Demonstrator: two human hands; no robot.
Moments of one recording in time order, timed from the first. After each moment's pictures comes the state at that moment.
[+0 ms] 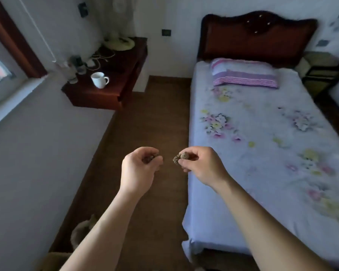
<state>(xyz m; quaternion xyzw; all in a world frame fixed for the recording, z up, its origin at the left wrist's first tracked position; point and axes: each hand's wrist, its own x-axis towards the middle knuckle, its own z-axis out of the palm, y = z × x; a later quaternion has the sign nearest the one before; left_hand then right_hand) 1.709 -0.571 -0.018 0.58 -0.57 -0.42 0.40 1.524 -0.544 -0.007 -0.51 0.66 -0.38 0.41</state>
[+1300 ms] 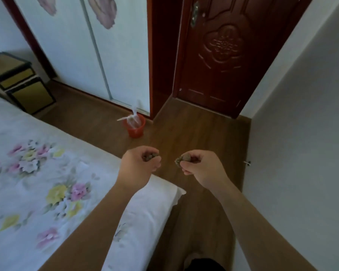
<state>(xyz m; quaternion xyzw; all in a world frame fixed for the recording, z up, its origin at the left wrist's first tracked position) 0.622 -0.241 -0.031 0.12 -0.80 -0.59 0.00 0.604 -0.044 -0.013 0.03 0.85 -0.51 0.14</state>
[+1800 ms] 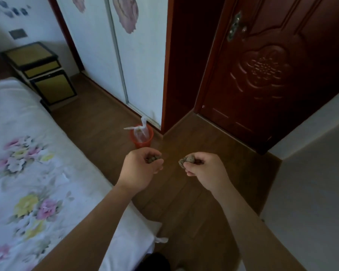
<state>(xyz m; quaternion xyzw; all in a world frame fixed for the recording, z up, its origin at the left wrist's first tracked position) 0.355 -0.155 -0.043 0.21 -0.81 -0.55 0.06 0.284 0.035 -0.025 -0.06 0.82 -0.53 0.23</state>
